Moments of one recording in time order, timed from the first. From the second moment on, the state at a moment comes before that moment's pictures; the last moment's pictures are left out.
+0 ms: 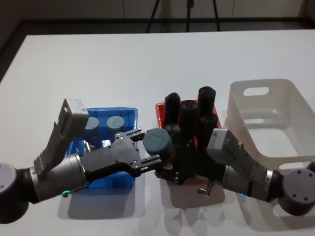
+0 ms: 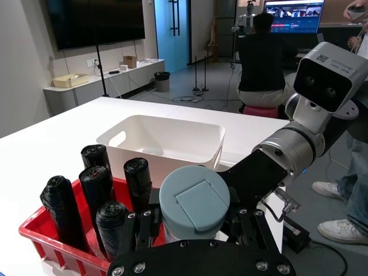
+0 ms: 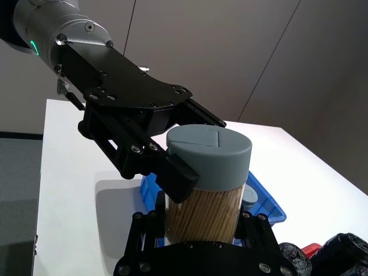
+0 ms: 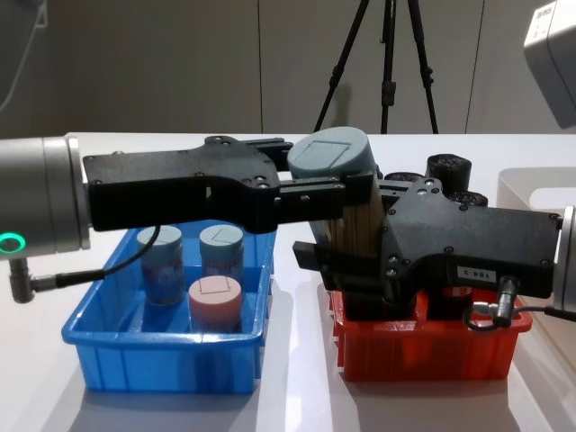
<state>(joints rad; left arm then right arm) -0.30 0.60 0.54 -1.55 -0.56 0.00 -0.71 0.25 0.44 -0.55 -1.48 0.18 -0.19 0.58</state>
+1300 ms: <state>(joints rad) -0.30 0.60 0.54 -1.55 -0.56 0.00 -0.71 0.25 0.44 -0.55 -1.48 0.18 -0.19 0.58</state>
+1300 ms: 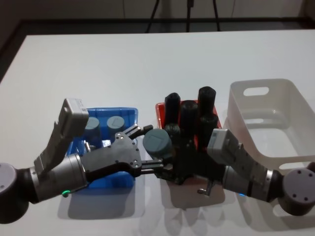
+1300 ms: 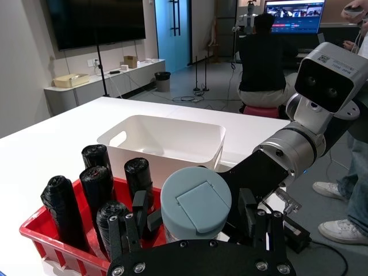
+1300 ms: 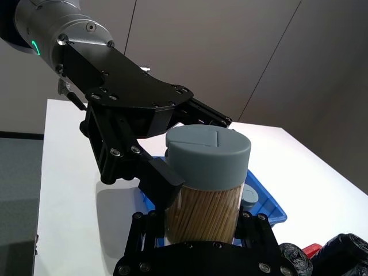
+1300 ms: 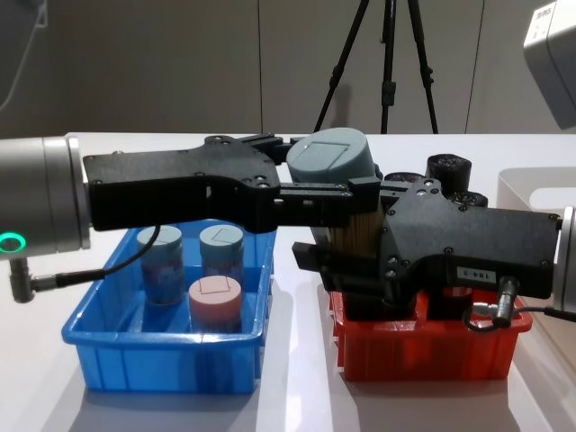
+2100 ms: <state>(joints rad) -0.30 0.60 0.54 -1.55 -0.56 0.00 -0.71 0.21 0.48 -0.47 -1.51 0.22 -0.19 0.55</state>
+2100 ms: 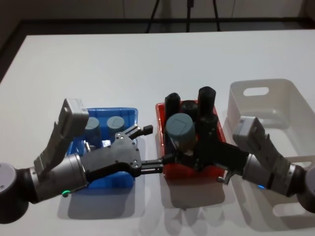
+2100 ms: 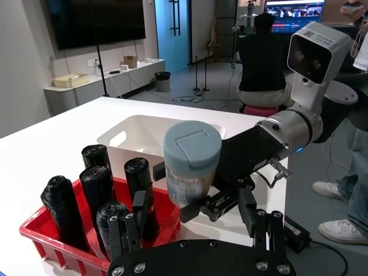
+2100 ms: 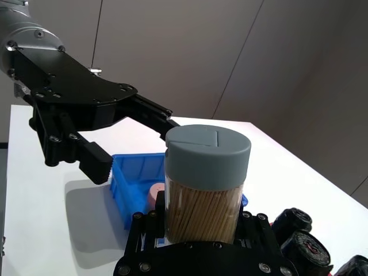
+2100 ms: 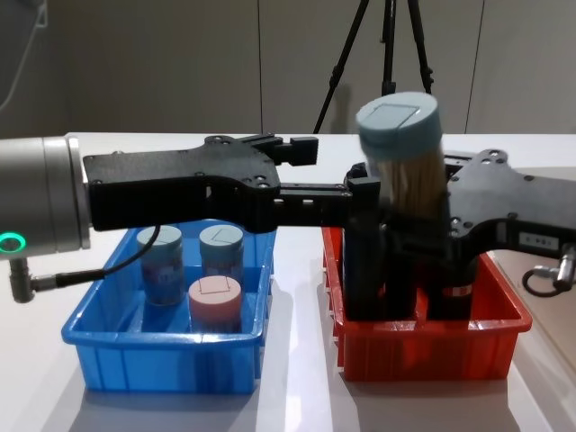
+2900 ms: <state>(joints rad) -0.30 0.60 0.54 -1.55 -0.56 0.00 -0.71 0.12 0.50 -0.34 -1.56 0.22 -0.16 0.45</state>
